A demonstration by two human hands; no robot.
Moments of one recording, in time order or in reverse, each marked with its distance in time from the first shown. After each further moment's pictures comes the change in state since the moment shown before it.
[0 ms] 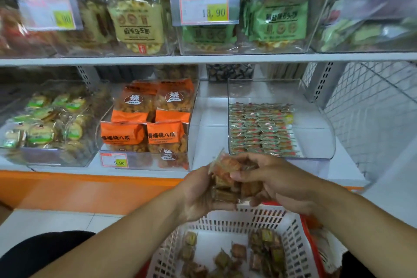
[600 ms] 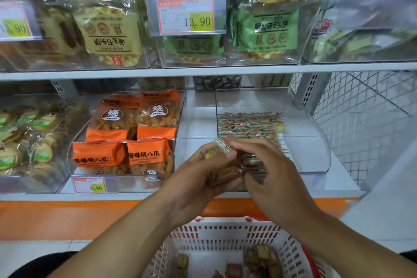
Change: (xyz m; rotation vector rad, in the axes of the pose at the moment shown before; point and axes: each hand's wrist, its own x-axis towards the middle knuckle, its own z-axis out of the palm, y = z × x) left_hand 0.004 0.047 0.027 -0.055 -0.079 0.300; right_hand 0.008 -0.003 -0.003 -0.836 0.598 -0.750
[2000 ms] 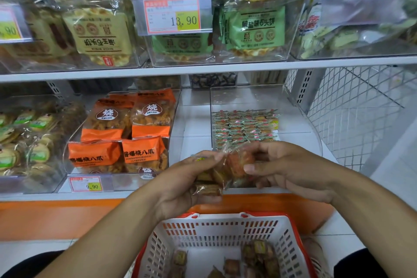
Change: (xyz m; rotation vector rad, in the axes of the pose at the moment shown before) left_hand -0.002 0.005 -0.009 0.214 0.067 -0.225; right_hand 0.022 0.019 -0.048 0.856 -0.514 0.716
